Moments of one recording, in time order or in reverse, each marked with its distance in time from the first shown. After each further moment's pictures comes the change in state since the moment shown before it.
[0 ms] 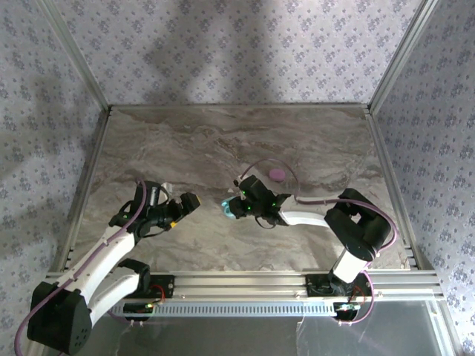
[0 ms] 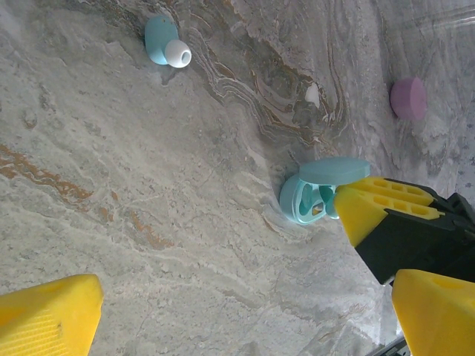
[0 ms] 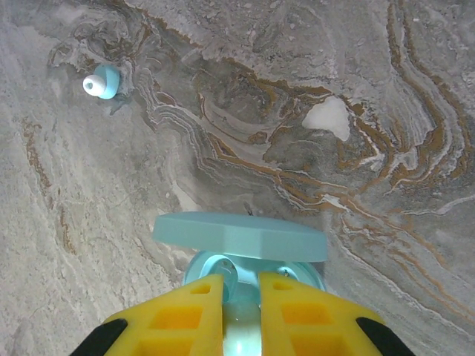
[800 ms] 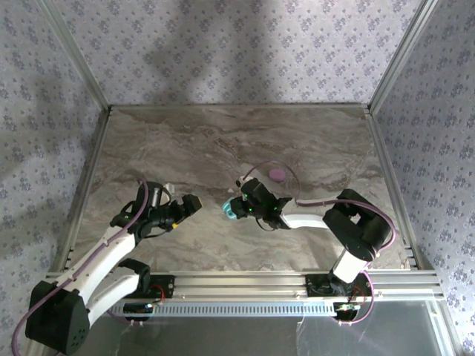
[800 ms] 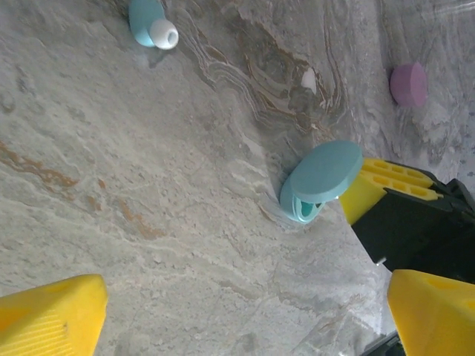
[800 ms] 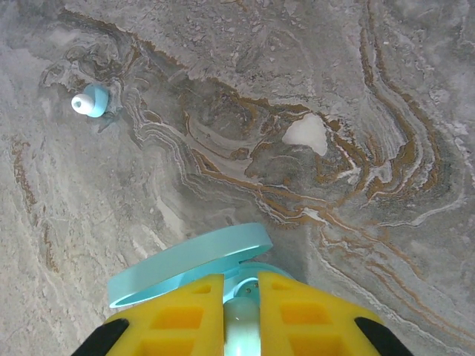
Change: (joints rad) left arm -0.046 -0.002 0.000 -0.003 -0.004 -0.013; right arm 0.004 0.002 -0.055 0.109 0.057 0.001
